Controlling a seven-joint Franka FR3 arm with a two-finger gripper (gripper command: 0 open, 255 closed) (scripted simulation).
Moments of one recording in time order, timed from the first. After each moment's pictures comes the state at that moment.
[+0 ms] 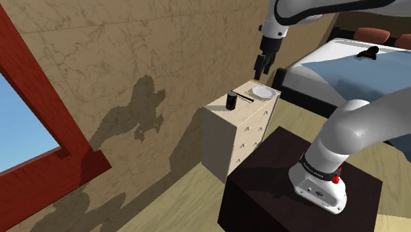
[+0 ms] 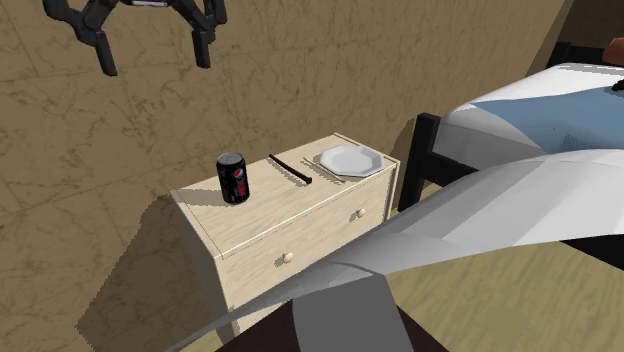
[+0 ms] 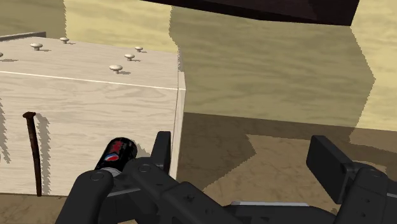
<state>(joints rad) -0.04 -0.64 -0.09 -2.45 0.00 1.80 -0.22</state>
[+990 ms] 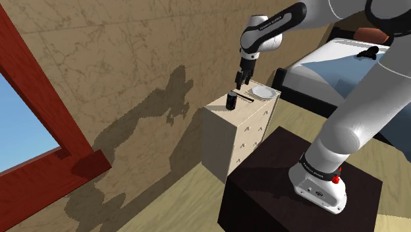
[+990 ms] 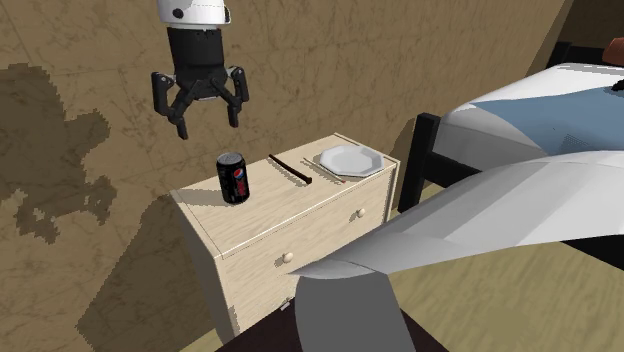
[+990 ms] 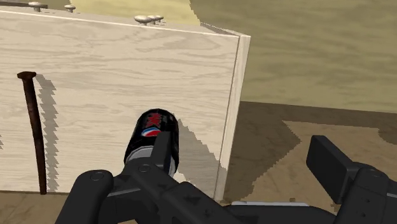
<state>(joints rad) -0.05 -0.10 -0.20 -2.31 0.04 2.19 -0.37</state>
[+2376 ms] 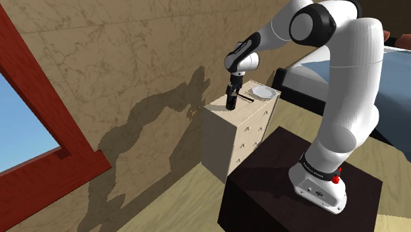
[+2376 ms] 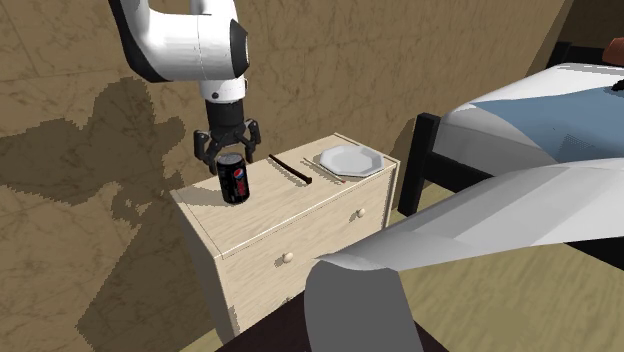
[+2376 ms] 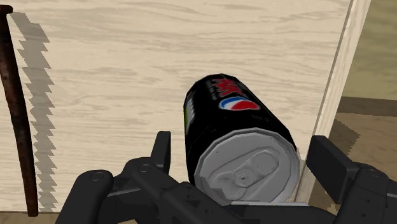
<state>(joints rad) -0.12 0.42 -0.20 -2.01 0.19 2.39 -0.53</state>
